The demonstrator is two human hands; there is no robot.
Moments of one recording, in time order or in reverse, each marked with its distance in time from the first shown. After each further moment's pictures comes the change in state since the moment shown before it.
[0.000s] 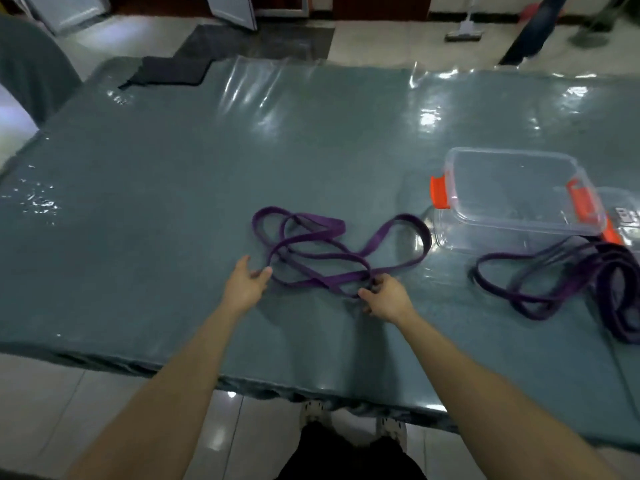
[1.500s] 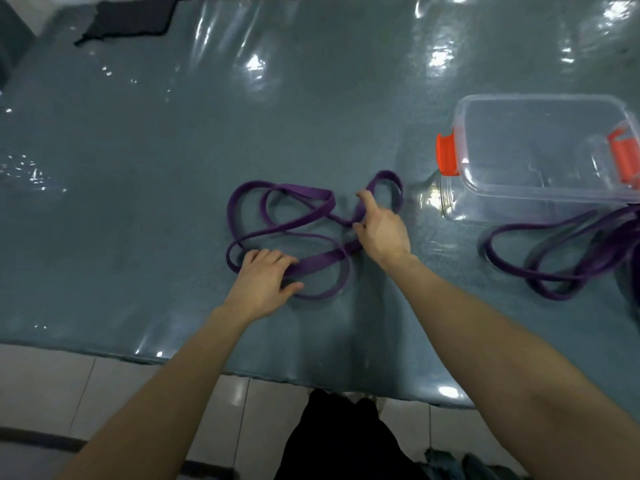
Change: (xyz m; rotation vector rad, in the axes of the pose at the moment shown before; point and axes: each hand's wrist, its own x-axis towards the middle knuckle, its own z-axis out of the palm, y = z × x) left_hand -0.001 0.000 0.044 0.947 -0.107 0.666; right_hand 0.071 -0.046 -0.019 -0.483 0.231 -0.443
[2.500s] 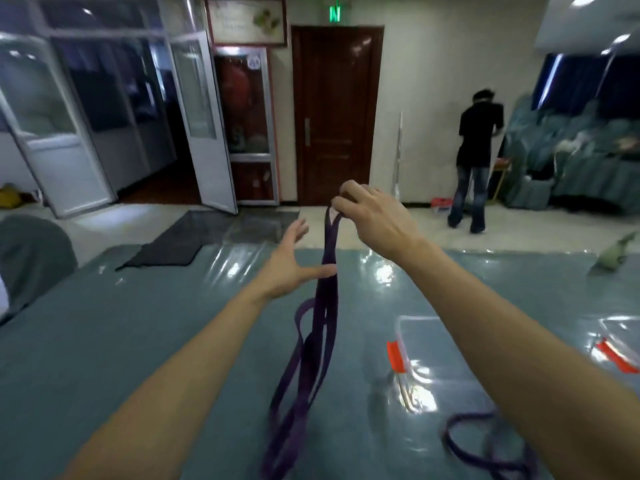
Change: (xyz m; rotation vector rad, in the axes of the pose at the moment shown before) left_hand 0.098 0.103 -0.372 -0.851 0.334 0.219; right_hand 0.014 -0.183 -0.391 -0.604 0.727 -0.781
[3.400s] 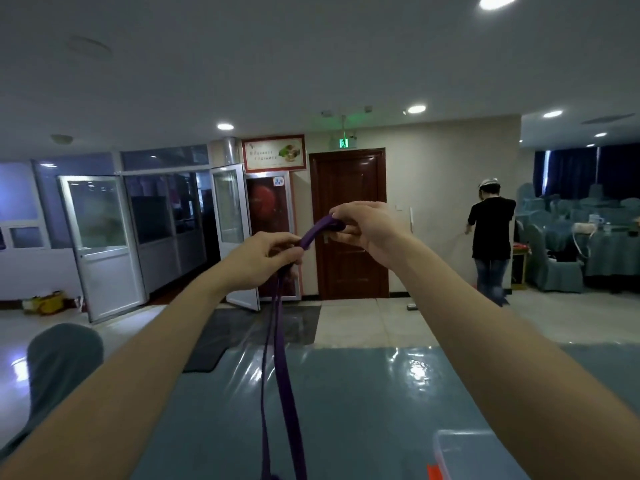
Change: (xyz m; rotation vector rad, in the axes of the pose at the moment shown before) left_hand 0.020 0.161 -0.168 0.357 0.003 0.337; right_hand 0.125 0.001 -0.127 1.652 0.186 0.744
